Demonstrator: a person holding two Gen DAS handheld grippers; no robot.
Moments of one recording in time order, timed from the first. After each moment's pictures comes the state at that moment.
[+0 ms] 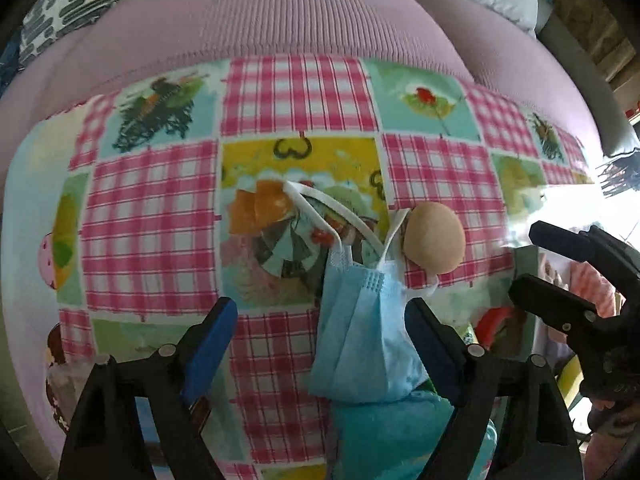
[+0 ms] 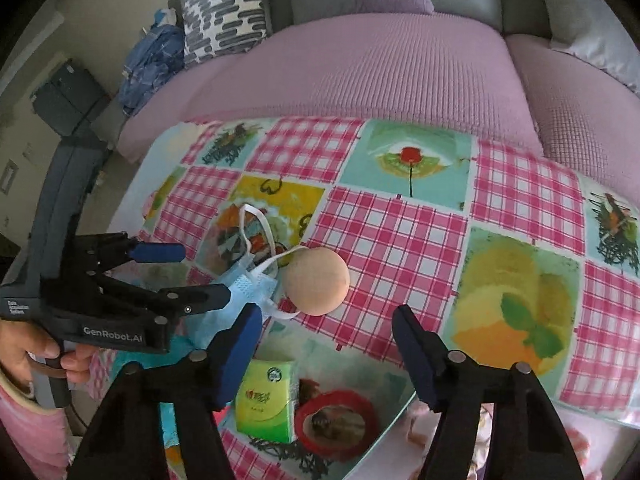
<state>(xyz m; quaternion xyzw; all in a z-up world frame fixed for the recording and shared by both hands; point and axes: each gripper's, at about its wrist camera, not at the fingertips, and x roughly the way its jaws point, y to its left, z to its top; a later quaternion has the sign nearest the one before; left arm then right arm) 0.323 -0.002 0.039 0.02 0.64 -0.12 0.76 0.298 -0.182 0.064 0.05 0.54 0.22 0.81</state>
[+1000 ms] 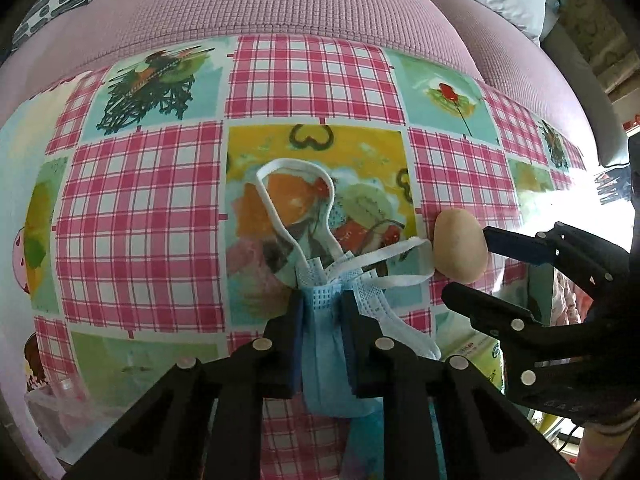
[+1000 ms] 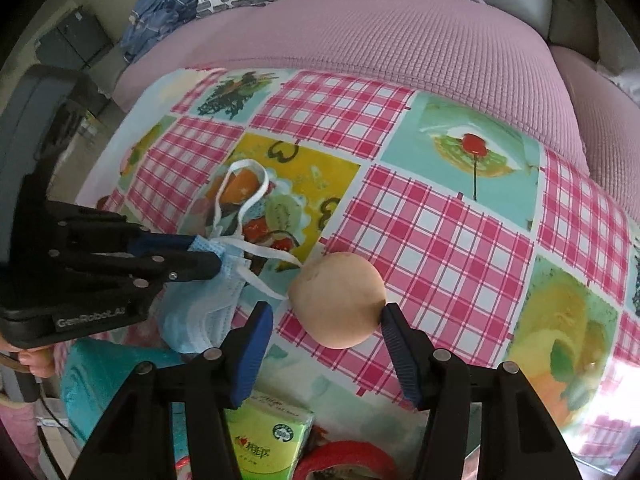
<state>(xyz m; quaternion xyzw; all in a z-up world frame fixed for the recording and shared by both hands) 0.339 0.016 0.011 -0.02 0.64 -0.13 0.75 0.326 -0.126 0.017 -0.04 0.58 0.23 0.78</state>
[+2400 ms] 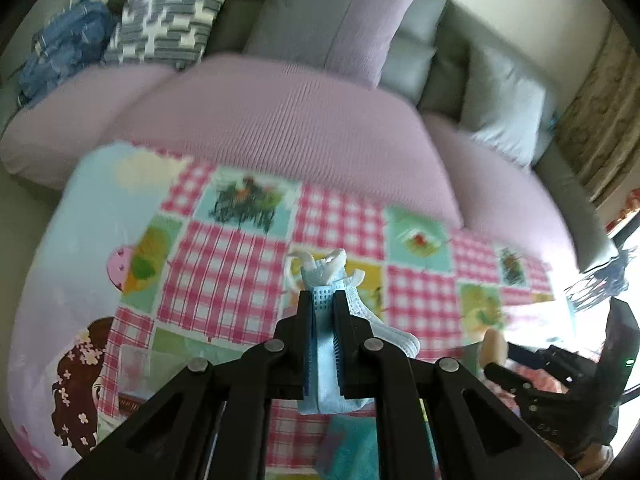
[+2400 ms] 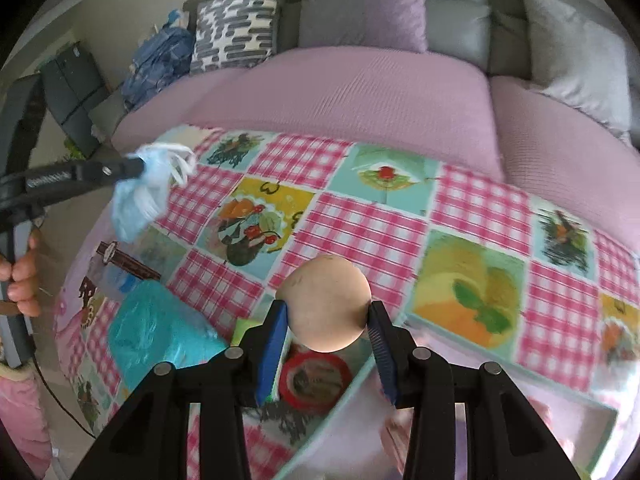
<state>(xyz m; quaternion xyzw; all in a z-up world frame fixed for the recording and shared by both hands) 0.277 0.077 0.153 -0.12 0.46 -0.07 0.88 0.261 -0.187 0.093 -0.02 0.51 0.20 0.84</state>
